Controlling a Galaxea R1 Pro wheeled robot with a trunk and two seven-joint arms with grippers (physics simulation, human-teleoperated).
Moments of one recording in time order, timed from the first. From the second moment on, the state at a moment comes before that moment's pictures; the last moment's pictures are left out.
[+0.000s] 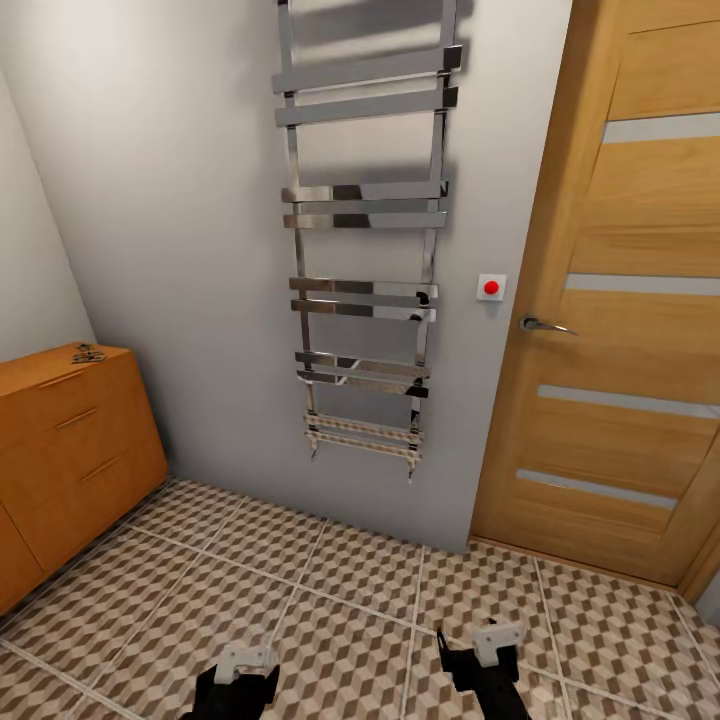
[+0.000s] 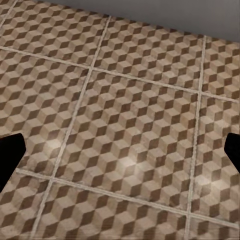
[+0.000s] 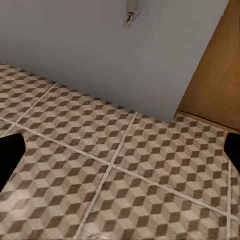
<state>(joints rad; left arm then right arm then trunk) 0.00 -0.03 -0.07 -1.16 0.00 0.31 -0.01 -0.05 0.07 0.02 -1.01 0.19 -0.11 -0.04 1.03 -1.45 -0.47</state>
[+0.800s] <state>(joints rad) 0.00 0.03 -0.05 -0.60 0.01 -0.18 0.00 -0.05 0.06 0.00 -0.87 0.18 -0.13 -0.04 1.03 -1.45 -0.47</state>
